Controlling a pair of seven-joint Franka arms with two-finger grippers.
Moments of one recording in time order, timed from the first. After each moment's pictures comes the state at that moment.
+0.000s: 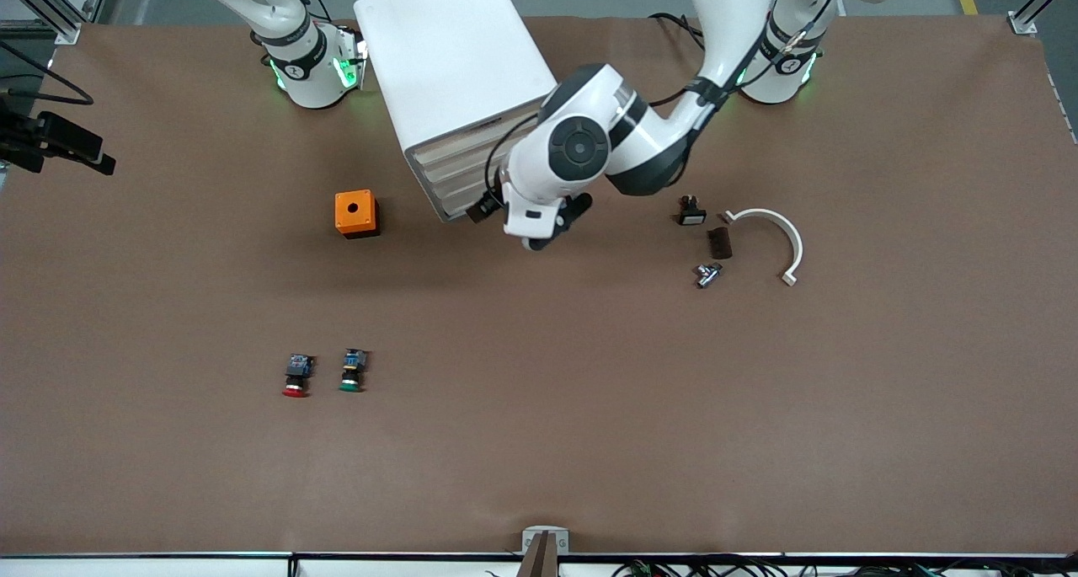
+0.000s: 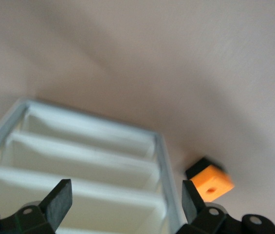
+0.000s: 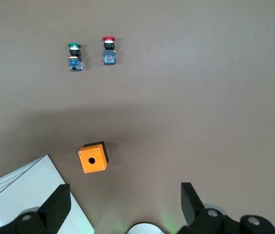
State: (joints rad) left arm -0.65 0.57 -0.18 -1.40 -0.39 2.00 -1.39; right arm 0.01 -0.06 -0.09 -1.56 0.04 1.44 -0.01
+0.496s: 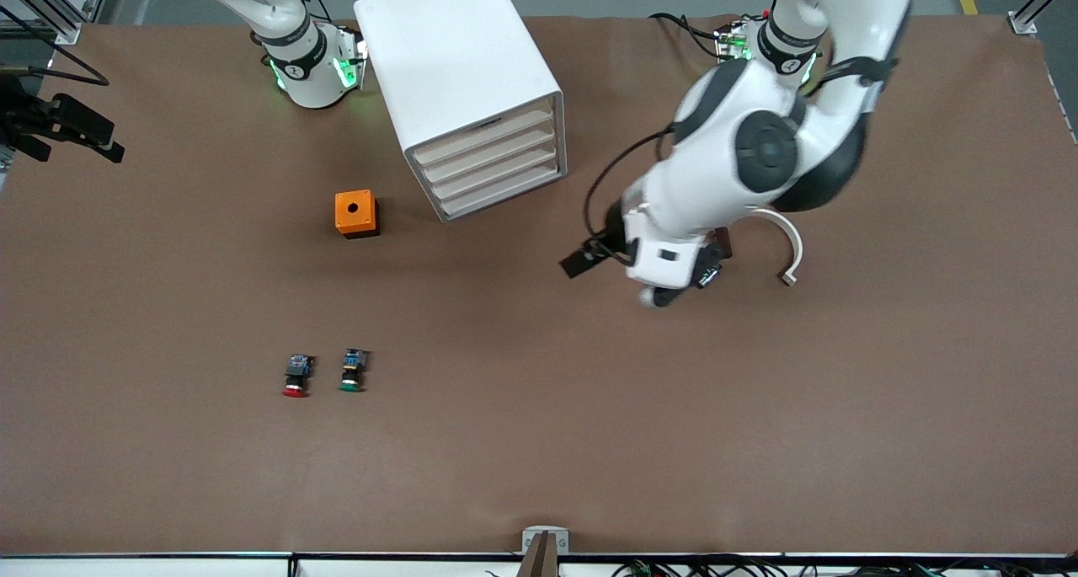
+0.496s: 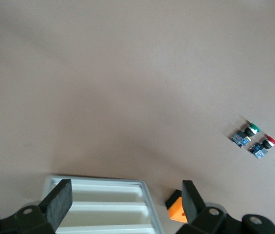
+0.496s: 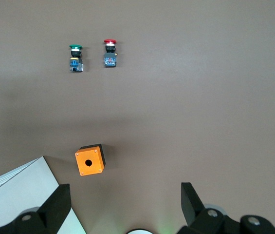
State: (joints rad) left arm -0.38 0.42 -0.18 -1.36 -0.33 1.86 -1.08; right arm 0.04 -0.13 -0.09 -1.66 0.01 1.49 -0.01
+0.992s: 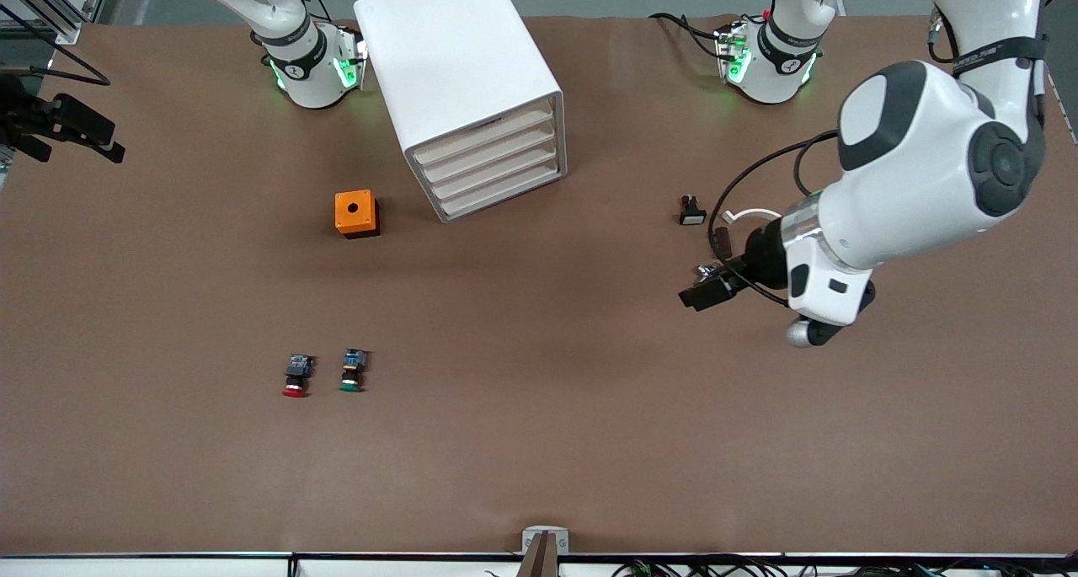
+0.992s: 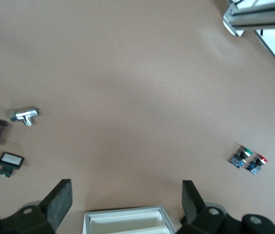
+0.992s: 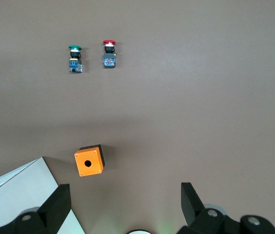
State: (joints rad) left arm -0.17 0.37 -0.18 -1.36 -0.33 1.81 -0.82; right arm 0.04 -0.14 -0.09 -1.66 0.01 1.50 -0.01
